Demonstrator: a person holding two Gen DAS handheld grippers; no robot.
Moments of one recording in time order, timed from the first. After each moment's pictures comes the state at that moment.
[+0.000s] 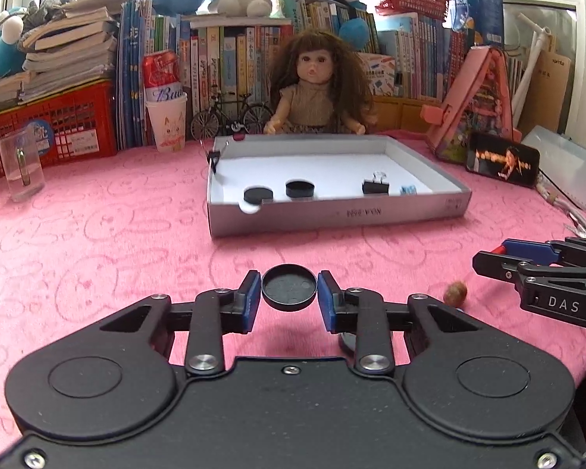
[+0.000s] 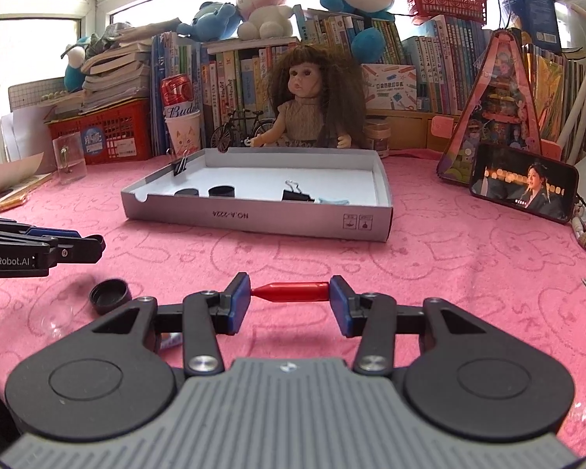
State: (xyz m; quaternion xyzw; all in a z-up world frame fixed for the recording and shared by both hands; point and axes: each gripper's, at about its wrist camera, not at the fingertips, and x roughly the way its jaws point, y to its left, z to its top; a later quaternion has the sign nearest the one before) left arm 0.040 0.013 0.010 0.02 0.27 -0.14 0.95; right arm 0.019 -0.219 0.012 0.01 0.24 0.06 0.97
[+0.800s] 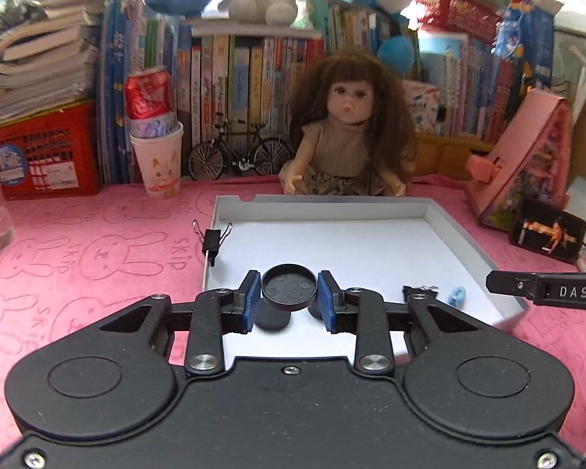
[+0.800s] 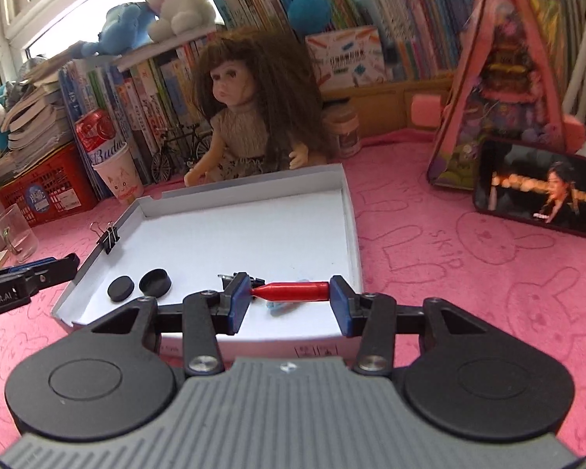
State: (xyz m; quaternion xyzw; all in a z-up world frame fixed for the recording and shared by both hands) left arm 0.200 -0.009 0.051 -0.01 0.29 -0.12 0.95; right arm 0.180 -0.269 0.047 0.11 0.35 0.03 0.93
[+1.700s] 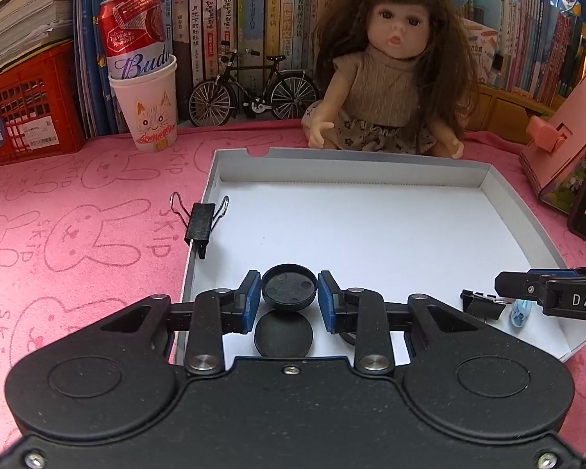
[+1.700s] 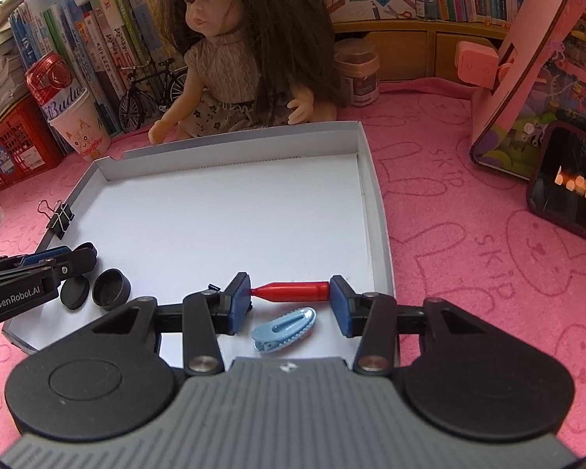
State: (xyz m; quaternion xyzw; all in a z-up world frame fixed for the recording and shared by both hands) left arm 0.284 -0.028 0.012 0.00 0.38 -0.09 0.92; right arm 0.252 -0.255 0.020 0.09 0.44 0.03 0.90
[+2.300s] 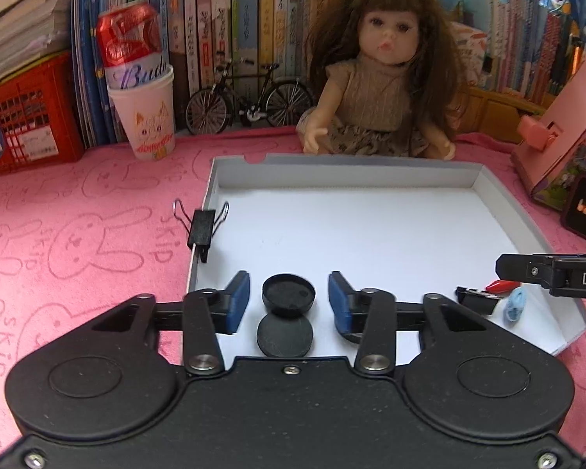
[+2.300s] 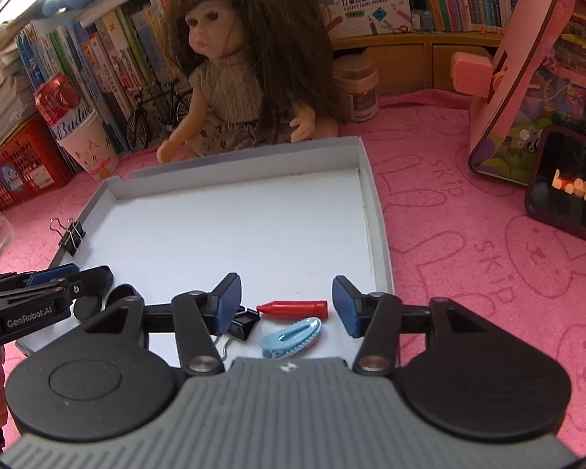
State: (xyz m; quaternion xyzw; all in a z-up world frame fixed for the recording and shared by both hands) left arm 0.274 -0.025 0.021 0.01 0.37 -0.10 0.93; right arm 0.242 -0.261 0.031 0.11 0.40 0.03 0.91
